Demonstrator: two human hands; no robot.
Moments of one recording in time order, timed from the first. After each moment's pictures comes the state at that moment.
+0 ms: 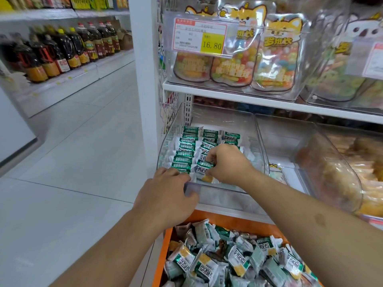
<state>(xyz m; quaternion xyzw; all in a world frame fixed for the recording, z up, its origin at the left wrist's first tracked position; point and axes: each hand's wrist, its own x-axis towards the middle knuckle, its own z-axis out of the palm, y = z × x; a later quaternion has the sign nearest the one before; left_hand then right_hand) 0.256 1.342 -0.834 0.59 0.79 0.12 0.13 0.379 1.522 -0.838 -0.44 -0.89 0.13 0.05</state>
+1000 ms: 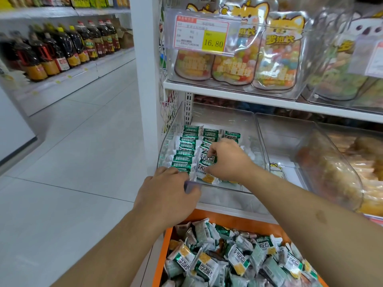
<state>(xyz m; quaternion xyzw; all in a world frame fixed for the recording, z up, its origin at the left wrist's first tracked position) 0.258 1.344 -0.837 0.57 0.80 0.14 0.12 0.379 1.521 -0.831 -0.43 -0.89 0.11 0.06</state>
